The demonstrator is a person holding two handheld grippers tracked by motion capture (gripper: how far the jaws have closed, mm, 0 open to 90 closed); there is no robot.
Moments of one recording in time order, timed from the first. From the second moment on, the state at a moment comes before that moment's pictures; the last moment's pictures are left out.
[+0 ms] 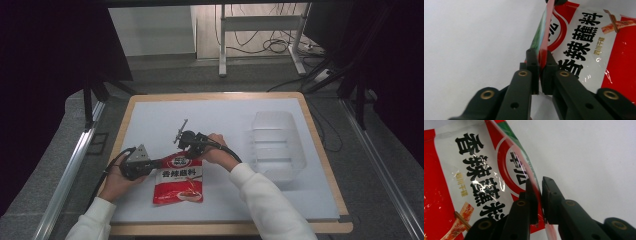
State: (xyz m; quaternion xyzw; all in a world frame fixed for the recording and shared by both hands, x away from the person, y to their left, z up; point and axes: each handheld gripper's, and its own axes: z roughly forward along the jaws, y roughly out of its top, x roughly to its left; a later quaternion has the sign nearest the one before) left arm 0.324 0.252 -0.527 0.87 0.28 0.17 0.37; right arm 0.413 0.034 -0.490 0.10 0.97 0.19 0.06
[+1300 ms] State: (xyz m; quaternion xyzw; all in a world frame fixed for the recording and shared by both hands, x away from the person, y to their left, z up) left arm 0.320 0.277 -0.535 0.83 0.36 0.19 0.39; right arm 0.361 -0.021 -0.368 0.08 0.94 0.30 0.10
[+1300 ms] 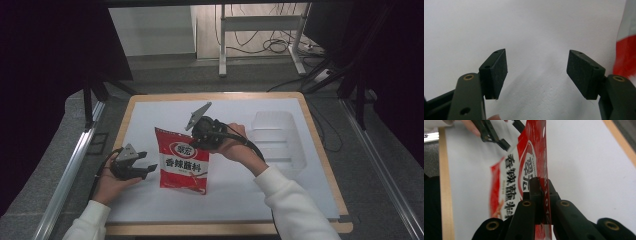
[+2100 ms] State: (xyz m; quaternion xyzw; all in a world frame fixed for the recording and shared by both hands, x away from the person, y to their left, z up) left arm 0.320 0.273 -0.539 0.84 0.35 0.18 0.37; right arm 0.344 -0.047 -0.324 0.07 0.94 0.32 0.14
